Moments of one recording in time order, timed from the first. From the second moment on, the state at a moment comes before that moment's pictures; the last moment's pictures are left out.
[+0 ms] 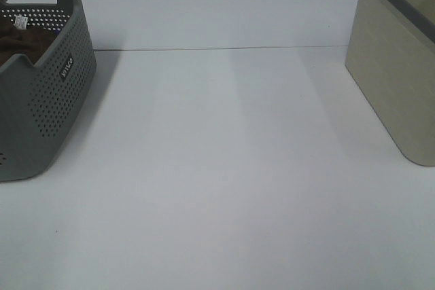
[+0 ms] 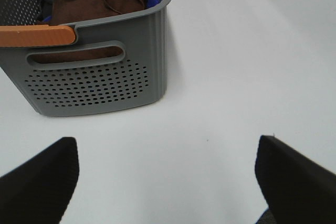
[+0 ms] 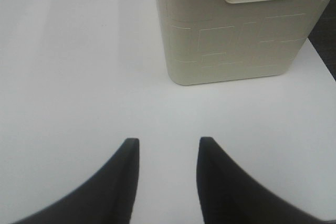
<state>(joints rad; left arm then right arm) -0.01 0.00 -0.50 -0.13 1.06 0.12 -0.01 0.00 -0.50 -0.05 1.07 0.04</state>
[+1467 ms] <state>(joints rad) -0.01 0.00 -0.50 -0.13 1.06 0.12 -0.01 0.00 -0.50 -0.05 1.07 0.04</state>
